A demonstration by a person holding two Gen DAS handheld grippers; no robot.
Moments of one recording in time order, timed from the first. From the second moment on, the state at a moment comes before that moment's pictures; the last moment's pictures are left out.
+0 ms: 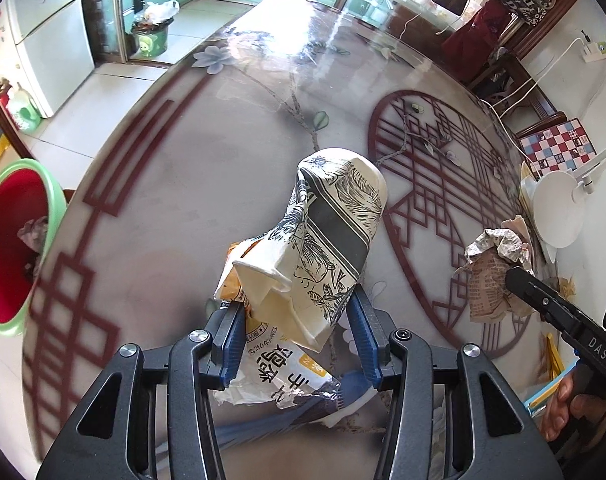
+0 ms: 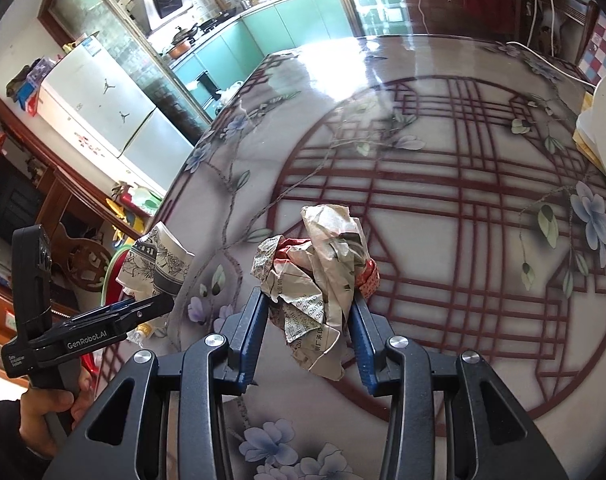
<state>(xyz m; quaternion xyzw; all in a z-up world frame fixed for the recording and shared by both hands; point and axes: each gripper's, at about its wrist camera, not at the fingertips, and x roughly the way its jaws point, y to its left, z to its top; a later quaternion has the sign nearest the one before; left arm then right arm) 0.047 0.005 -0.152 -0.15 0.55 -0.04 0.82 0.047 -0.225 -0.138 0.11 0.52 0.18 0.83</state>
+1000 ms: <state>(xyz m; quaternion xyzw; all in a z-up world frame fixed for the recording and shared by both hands) 0.017 0.064 -0.141 -0.16 0.53 0.01 0.83 0.036 -0.142 -0.121 0.07 0.51 0.25 0.82</state>
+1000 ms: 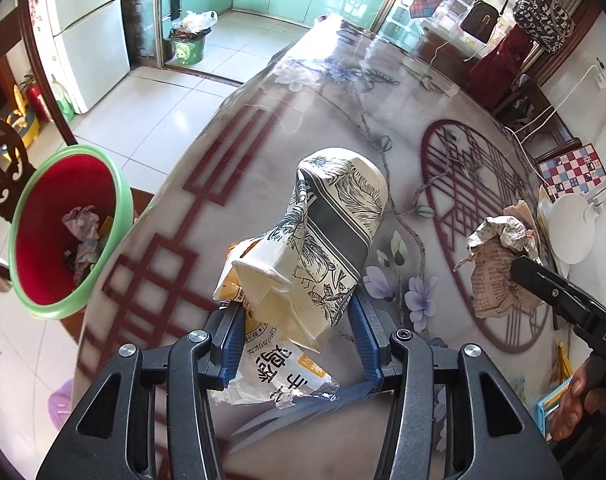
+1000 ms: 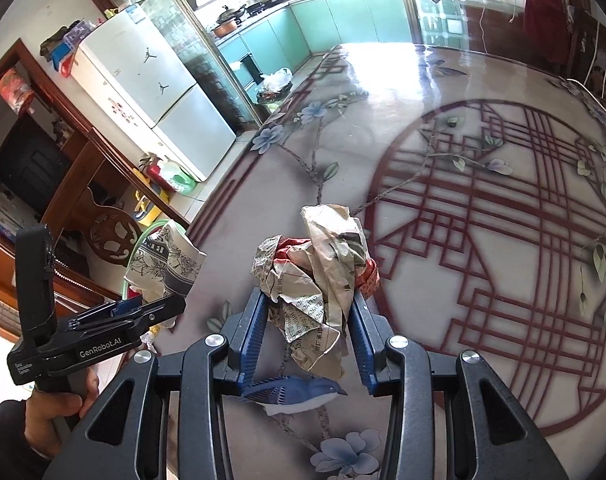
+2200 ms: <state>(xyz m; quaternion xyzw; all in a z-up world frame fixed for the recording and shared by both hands) -0.005 0.153 -0.124 -0.19 0.50 0.05 0.84 0.021 -0.054 -0.098 0.05 0.49 0.29 0.82</state>
